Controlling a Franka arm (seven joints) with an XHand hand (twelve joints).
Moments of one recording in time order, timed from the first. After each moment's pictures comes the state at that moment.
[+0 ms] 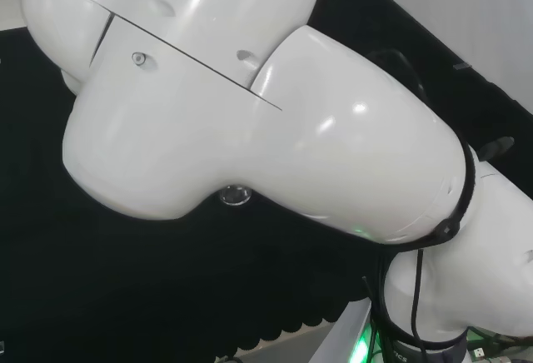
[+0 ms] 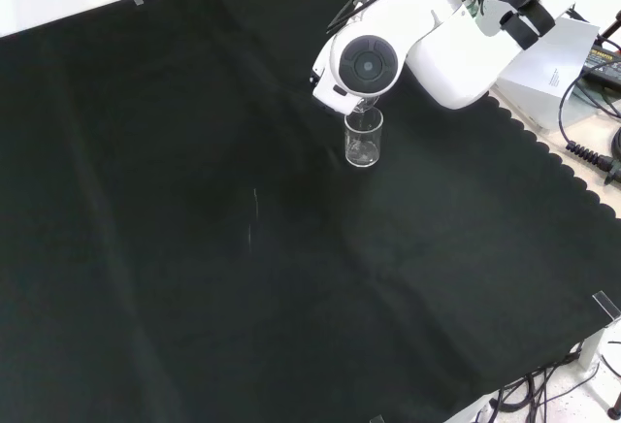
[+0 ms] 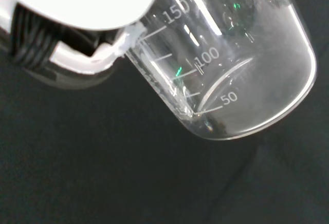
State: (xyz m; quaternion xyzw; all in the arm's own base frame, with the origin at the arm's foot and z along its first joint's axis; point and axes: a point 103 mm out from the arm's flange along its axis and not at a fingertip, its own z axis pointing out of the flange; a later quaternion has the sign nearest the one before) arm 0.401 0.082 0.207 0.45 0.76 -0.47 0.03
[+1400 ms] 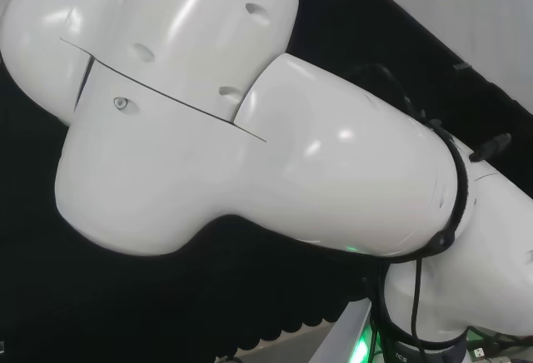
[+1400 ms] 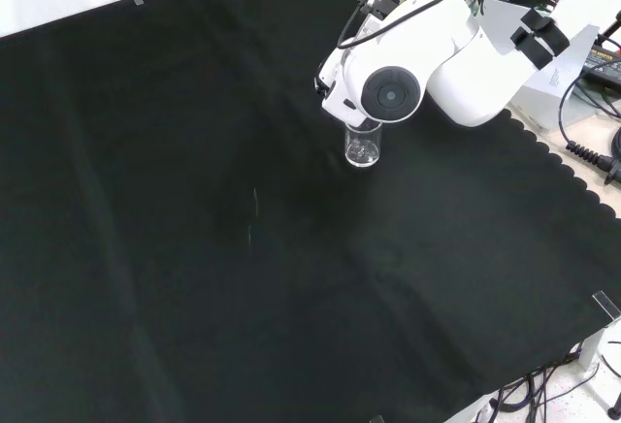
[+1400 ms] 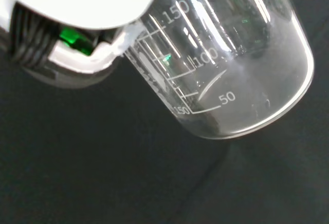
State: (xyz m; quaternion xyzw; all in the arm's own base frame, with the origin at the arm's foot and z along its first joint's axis) arm 0.402 0.093 0.206 0.43 0.74 -0.51 0.07
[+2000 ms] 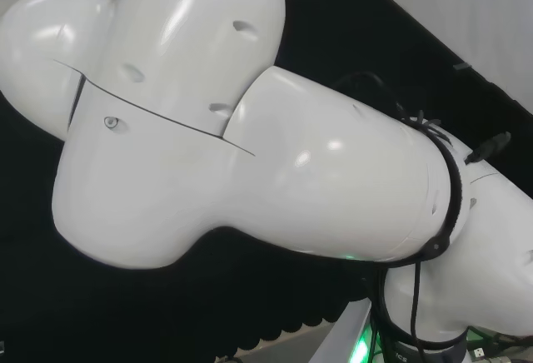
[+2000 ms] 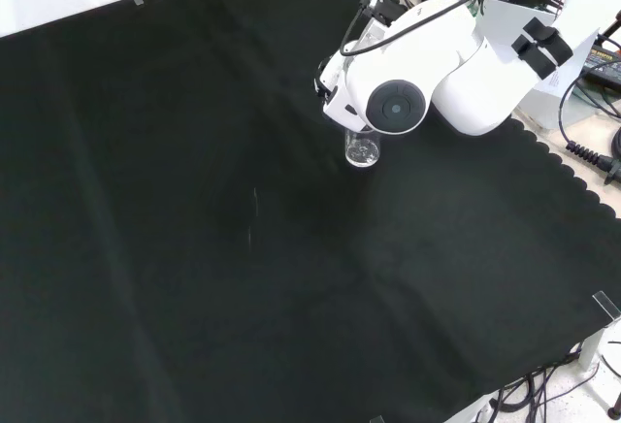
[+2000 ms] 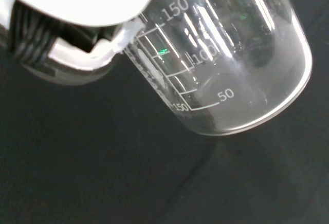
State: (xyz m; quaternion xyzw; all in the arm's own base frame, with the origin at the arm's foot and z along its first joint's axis) arm 0.404 0.102 0.209 0.43 0.73 -0.53 0.09
